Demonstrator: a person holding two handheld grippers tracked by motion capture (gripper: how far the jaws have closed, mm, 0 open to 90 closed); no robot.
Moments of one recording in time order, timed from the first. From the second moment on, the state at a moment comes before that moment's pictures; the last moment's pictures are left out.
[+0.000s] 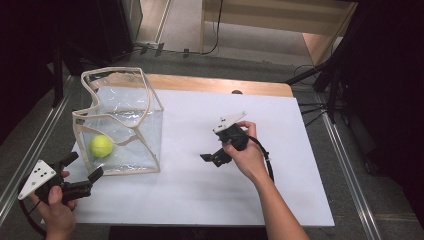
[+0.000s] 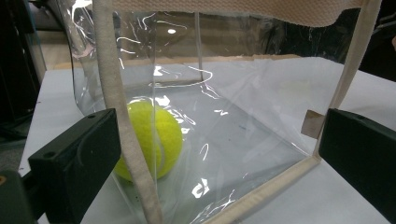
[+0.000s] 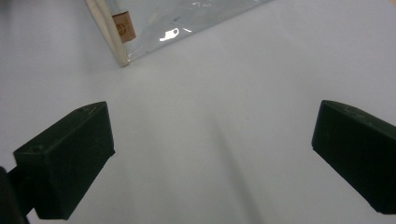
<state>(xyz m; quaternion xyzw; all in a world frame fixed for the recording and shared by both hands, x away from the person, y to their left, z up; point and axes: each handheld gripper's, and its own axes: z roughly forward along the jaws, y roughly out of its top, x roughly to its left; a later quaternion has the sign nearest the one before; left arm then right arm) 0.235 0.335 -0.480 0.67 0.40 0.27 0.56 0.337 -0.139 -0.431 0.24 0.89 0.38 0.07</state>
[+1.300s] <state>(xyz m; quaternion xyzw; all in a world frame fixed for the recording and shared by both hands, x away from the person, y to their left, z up) 0.233 0.333 -0.480 0.68 0.40 0.27 0.55 0.255 -0.302 -0.478 0.39 0.80 0.45 0.12</state>
